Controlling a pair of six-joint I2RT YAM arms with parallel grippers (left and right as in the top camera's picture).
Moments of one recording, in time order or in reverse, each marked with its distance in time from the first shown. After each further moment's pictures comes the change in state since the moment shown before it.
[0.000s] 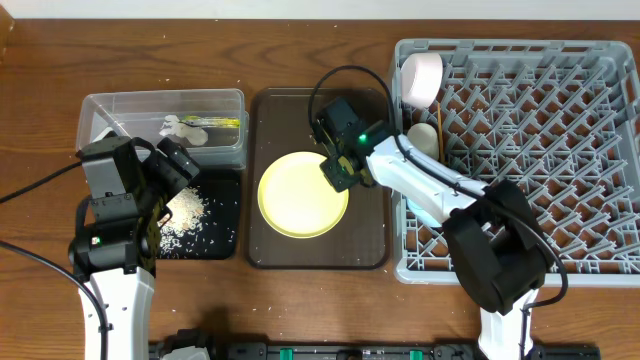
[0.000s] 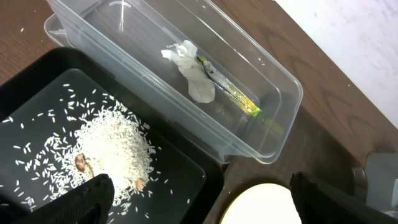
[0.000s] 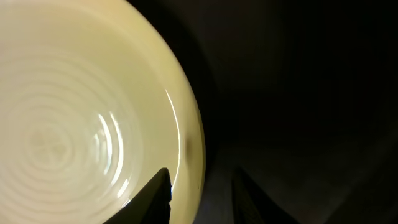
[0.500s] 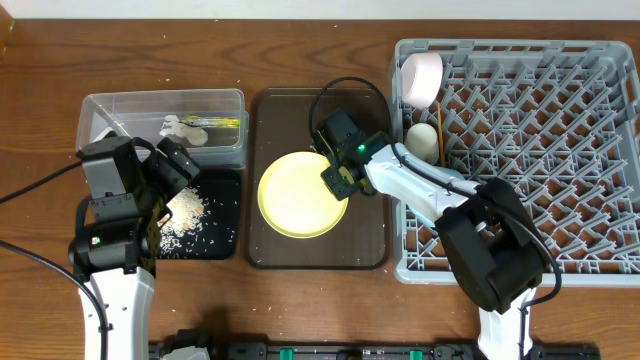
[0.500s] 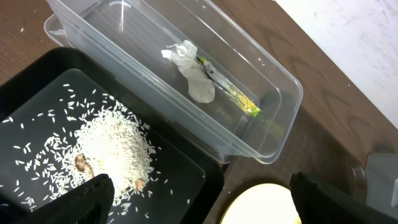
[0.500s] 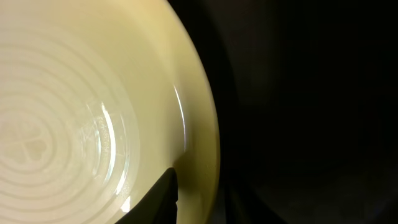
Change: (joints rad) left arm 0.000 0.000 0.000 0.000 0.000 0.000; right arm 0.010 0.011 -0.066 0.062 0.000 -0.003
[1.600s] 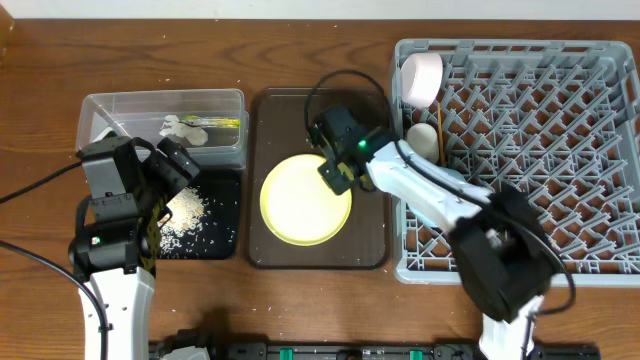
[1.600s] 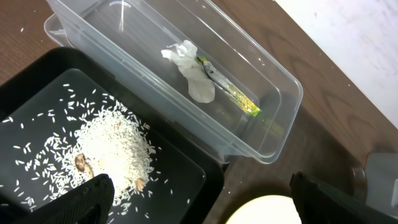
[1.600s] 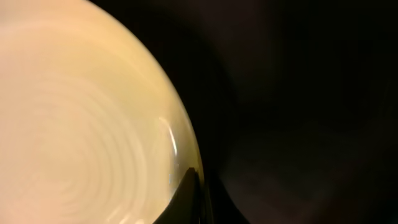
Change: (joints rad) left arm 0.000 0.000 0.000 0.000 0.000 0.000; right arm 0.009 -0.085 0.051 -0.052 0.043 -0.046
